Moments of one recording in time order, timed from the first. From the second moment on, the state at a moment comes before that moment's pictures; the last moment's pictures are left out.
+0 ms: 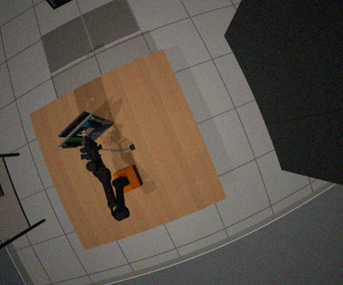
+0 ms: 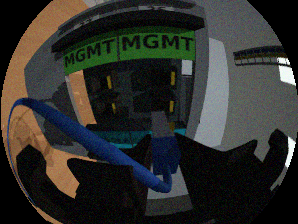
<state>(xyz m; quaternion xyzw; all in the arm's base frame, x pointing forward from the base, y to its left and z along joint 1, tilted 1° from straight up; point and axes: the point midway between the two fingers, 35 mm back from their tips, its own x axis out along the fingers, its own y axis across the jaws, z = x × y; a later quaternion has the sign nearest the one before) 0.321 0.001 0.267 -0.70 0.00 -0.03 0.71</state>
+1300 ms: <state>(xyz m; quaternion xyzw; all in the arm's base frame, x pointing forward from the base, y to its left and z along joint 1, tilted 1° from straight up) 0.309 -0.004 0.243 -0.70 0.00 -0.03 0.71</state>
